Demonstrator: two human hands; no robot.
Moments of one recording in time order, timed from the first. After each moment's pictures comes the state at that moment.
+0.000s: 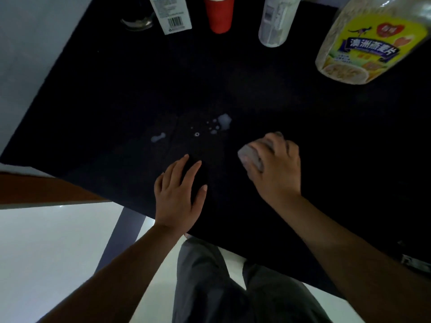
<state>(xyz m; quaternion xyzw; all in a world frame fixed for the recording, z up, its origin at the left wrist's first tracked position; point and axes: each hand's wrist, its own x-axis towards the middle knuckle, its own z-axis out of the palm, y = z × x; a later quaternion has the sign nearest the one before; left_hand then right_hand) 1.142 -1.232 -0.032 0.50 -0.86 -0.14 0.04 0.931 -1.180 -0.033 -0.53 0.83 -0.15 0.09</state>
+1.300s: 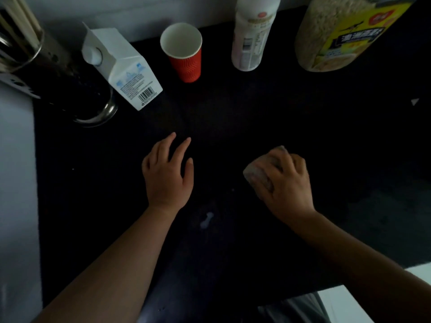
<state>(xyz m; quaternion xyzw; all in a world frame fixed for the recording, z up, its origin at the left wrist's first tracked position) 1.113 -1.499 -0.049 0.28 -0.94 -0.16 0.06 1.005 -1.280 -0.030 -0.34 0.93 -0.16 0.04</state>
